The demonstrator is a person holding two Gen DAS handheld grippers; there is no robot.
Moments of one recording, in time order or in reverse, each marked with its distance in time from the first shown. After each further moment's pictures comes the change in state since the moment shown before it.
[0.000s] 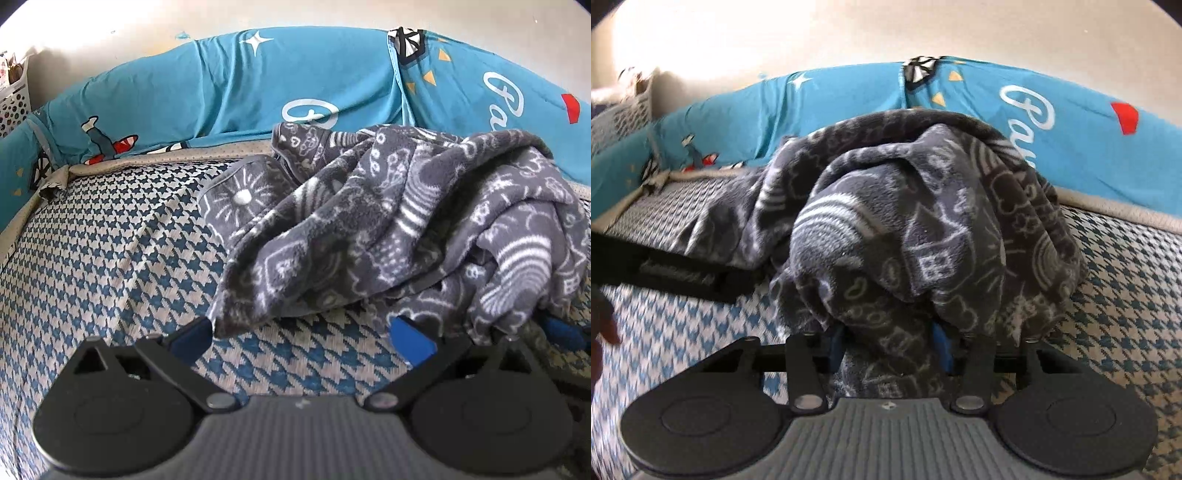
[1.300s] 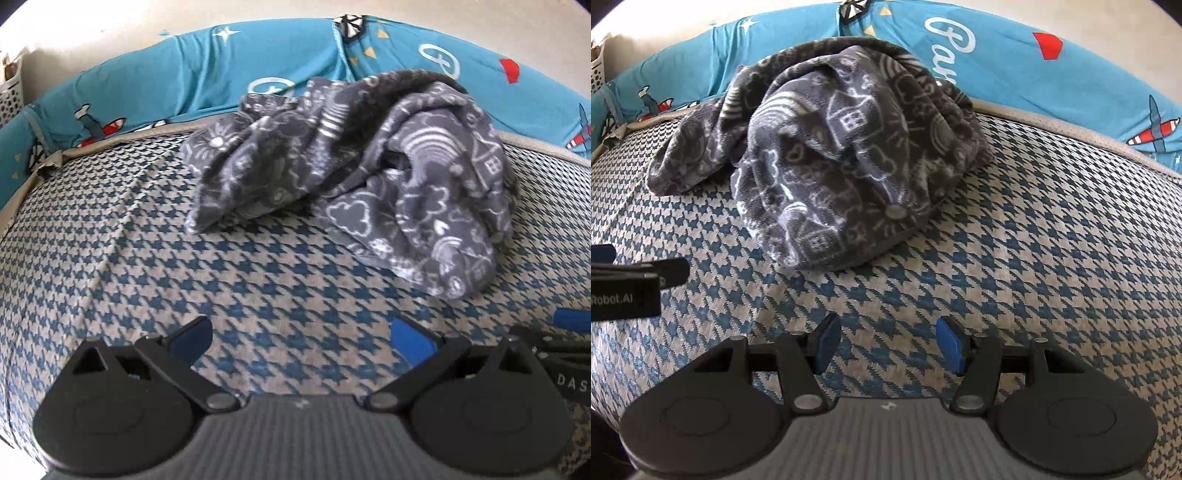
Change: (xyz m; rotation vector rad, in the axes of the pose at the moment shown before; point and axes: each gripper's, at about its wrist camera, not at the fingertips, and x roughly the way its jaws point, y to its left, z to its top) left arm -0.053 -0.026 -0.078 0.080 0.017 -0.076; right arm -0.069 -0.019 -0.048 0.050 0.250 -0.153
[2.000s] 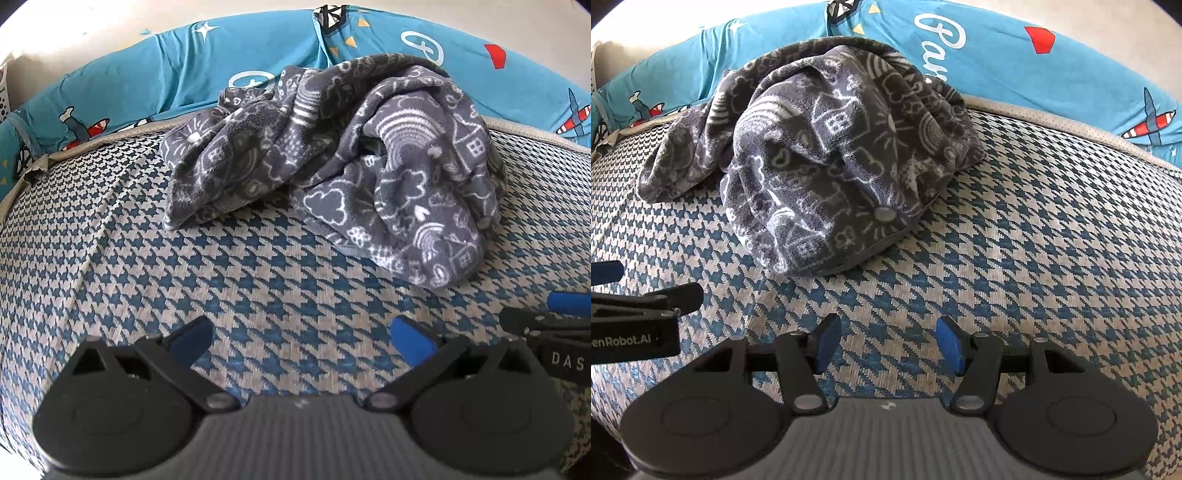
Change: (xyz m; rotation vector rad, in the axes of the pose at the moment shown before) left arm 0.002 -0.005 -0.006 0.038 0.012 -0.035; right arm 0.004 -0.003 0.002 0.025 0.011 -0.004
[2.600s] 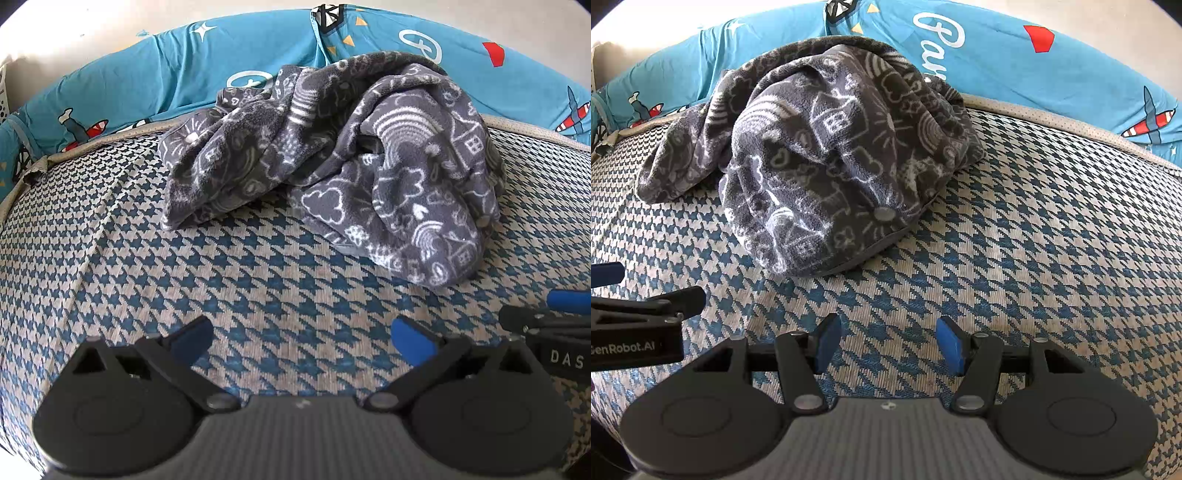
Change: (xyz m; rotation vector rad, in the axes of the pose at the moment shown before) left arm 0.000 -0.001 -0.001 -0.008 -0.001 0.006; right arm 0.000 0.000 0.000 0.002 0.002 0.001
